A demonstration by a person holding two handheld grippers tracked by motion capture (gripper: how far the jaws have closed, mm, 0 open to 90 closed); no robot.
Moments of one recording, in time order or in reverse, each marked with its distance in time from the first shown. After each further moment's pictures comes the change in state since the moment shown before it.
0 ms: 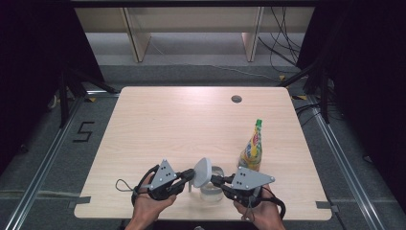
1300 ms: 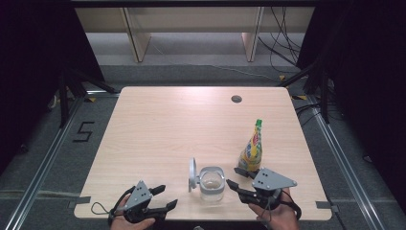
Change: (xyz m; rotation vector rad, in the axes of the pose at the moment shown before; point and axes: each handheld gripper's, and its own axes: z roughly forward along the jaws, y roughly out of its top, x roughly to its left) left arm 0.002 -0.064 -0.050 0.099 0.015 -0.134; right arm -0.018 -0.033 -0.037 0.005 -0.153 0.102
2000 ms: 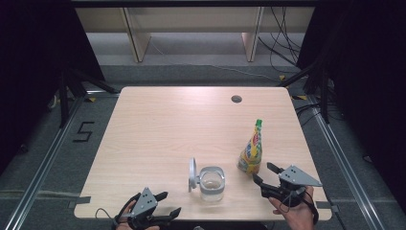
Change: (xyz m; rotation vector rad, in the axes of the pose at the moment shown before) left arm -0.015 -0.007 0.003 0.053 0.001 0.011; right arm -0.042 -0.044 -0.023 0.035 -0.230 0.231
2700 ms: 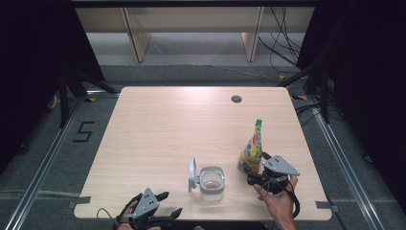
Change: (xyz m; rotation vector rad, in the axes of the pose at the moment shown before) left arm -0.004 0.001 0.002 -0.018 0.003 0.019; right arm 0.006 0.009 0.048 0.005 -0.151 -0.010
